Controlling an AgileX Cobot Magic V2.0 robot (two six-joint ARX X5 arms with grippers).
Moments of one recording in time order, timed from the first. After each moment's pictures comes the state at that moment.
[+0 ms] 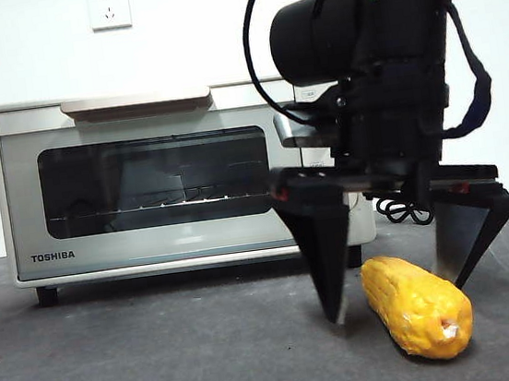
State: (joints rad) left arm -0.22 1.00 1.20 -1.02 0.51 0.06; right arm 0.71 1.72 1.07 -0.76 -0.02 0.29
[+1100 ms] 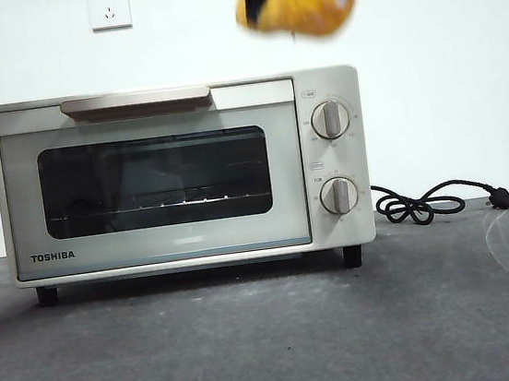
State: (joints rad) left arm -0.22 1.16 1.20 -0.63 0.51 0.01; right arm 0.85 1.46 1.50 -1.04 0.04 0.26
